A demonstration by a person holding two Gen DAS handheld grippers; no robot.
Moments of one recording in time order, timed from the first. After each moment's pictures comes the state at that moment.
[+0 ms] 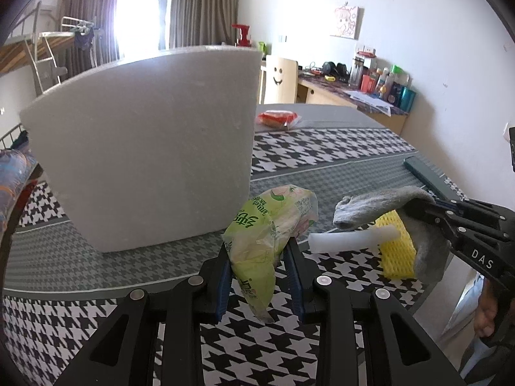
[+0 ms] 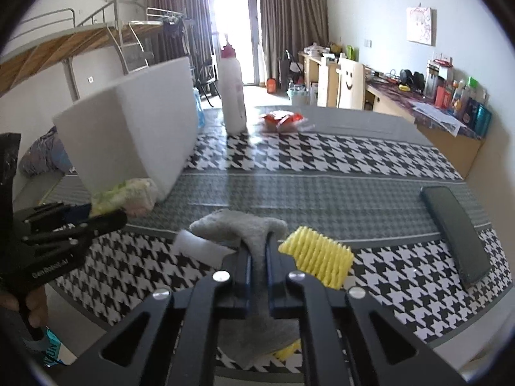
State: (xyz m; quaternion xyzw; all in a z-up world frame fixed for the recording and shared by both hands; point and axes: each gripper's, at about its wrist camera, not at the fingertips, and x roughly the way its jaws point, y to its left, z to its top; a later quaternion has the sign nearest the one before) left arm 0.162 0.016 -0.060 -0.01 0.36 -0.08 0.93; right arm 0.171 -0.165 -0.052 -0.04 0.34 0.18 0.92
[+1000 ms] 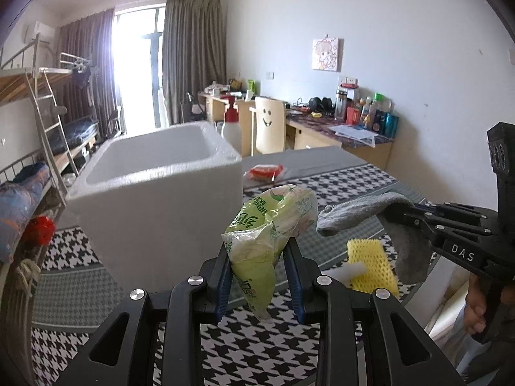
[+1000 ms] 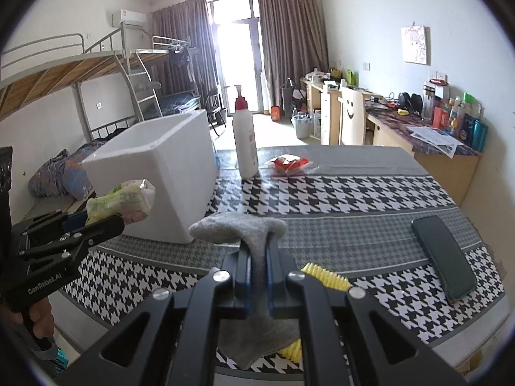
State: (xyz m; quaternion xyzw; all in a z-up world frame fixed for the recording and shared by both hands) left arm 0.137 0.011 0.004 0.01 0.27 -0.10 0.96; right arm 0.162 -0.168 -0.007 -0.01 0.29 0.19 0.94
